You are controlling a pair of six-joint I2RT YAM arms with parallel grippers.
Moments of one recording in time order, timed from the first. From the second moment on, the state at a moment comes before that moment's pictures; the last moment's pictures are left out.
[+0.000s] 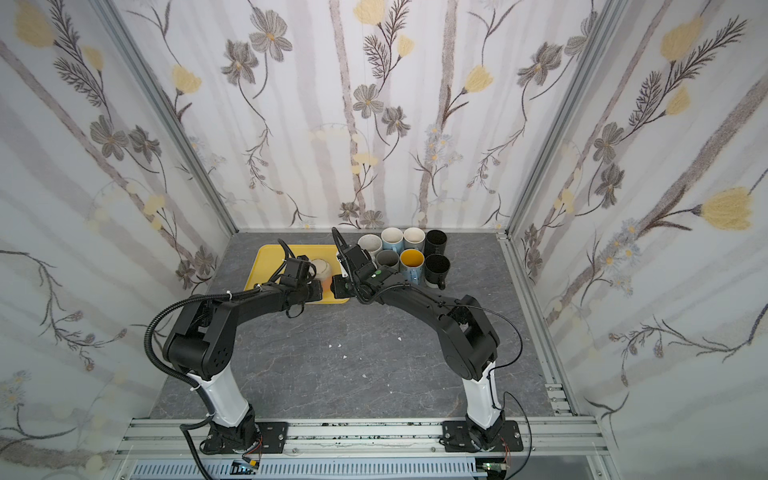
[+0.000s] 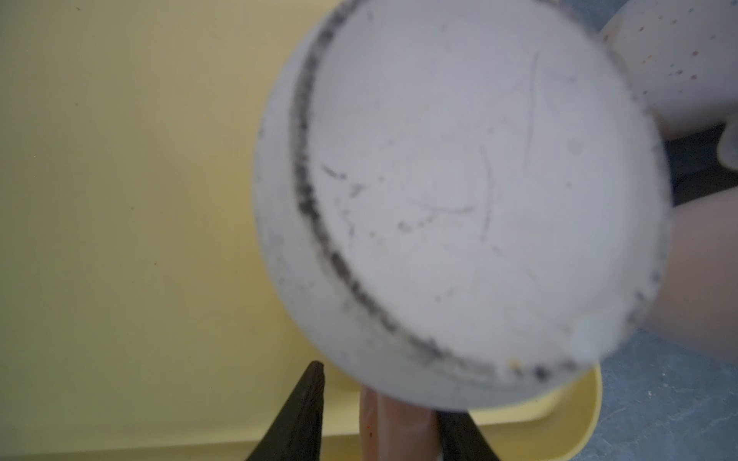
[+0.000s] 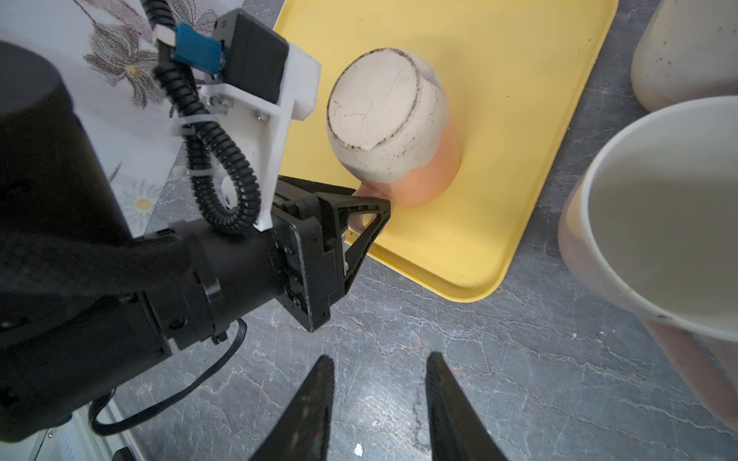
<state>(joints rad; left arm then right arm) -0.31 1.82 1.02 -0.10 -0.02 -0.38 0.81 1.96 1.59 -0.40 -0.12 0.52</state>
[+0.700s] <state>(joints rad) -0.30 1.84 1.07 -0.11 -0.03 -0.40 0.81 1.99 1.59 -0.39 -0.13 0.52</state>
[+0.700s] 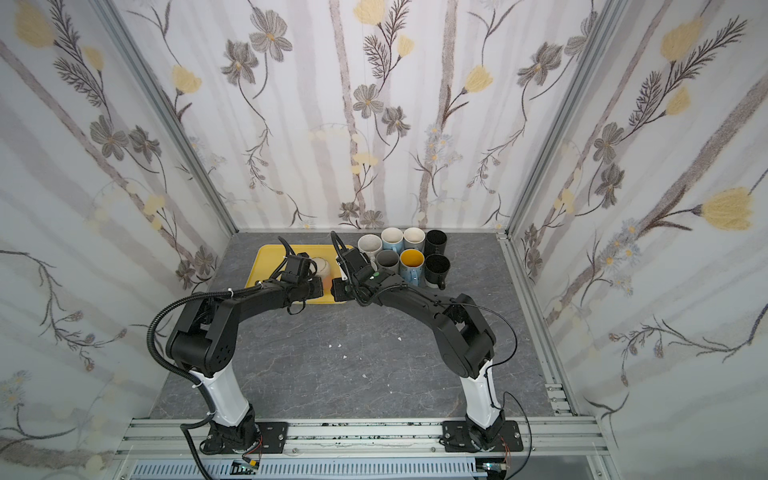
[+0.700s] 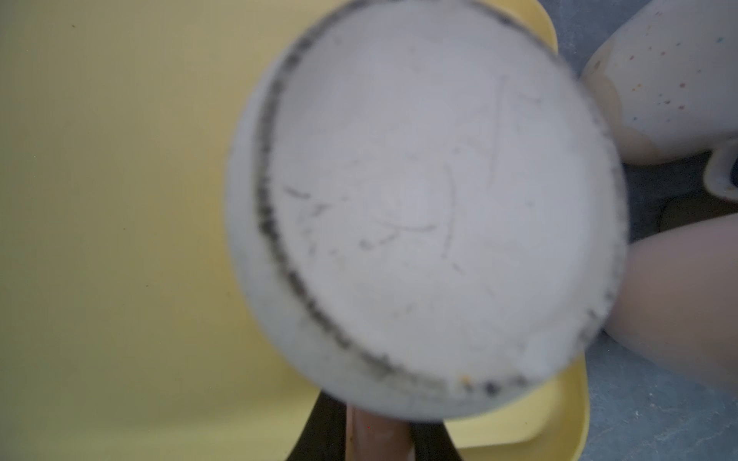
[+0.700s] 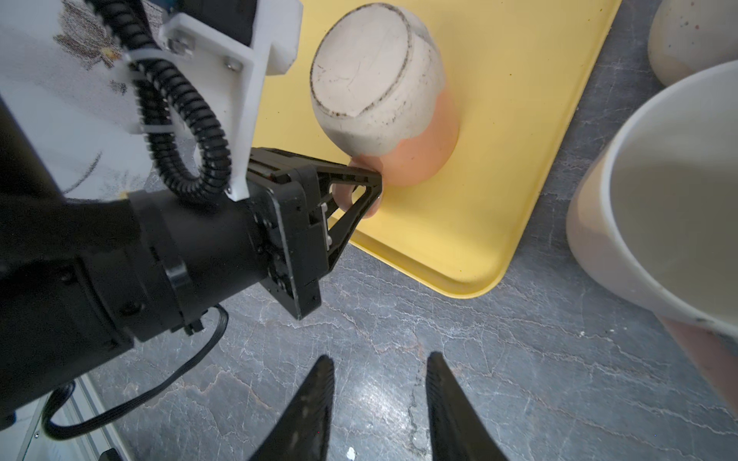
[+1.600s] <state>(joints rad) -0.10 1.62 0.64 0.41 0.40 -0.82 0.79 1.89 1.47 -0.23 -0.18 0.55</state>
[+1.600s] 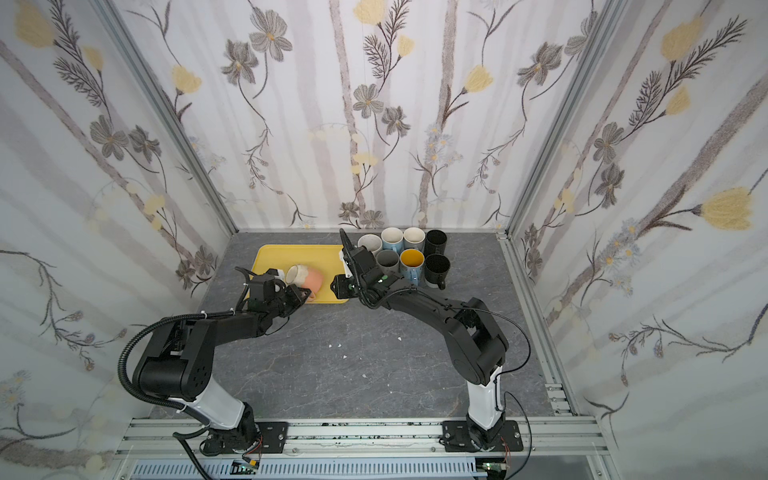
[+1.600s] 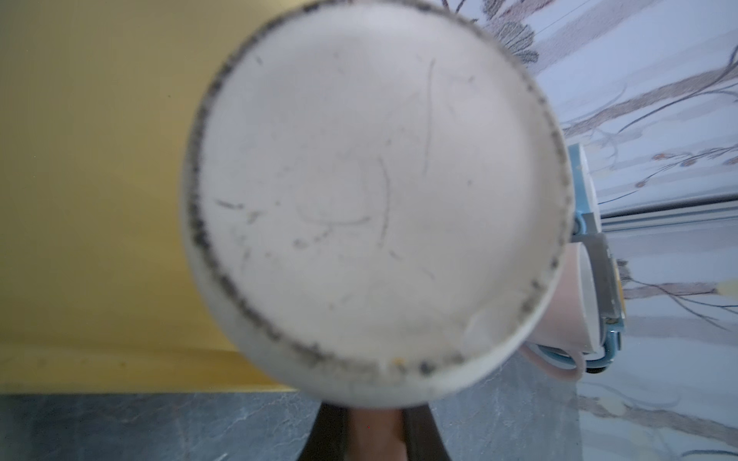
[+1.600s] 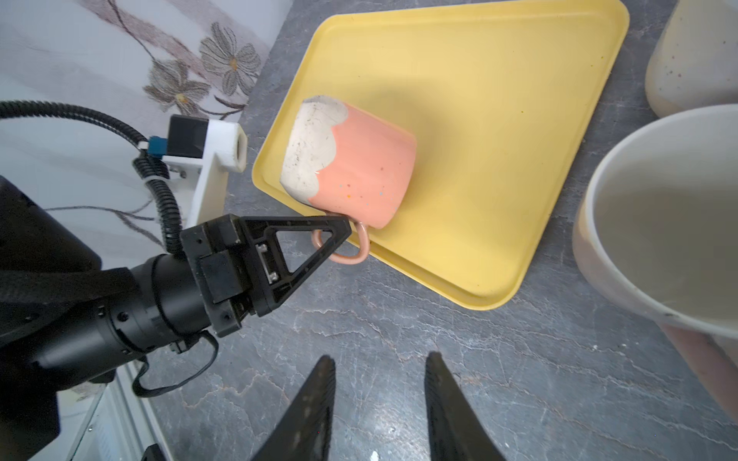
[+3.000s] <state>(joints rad) -0.14 1.40 0.88 0.88 0.73 -1.19 0.66 1.84 1.53 0.22 -0.62 0.87</state>
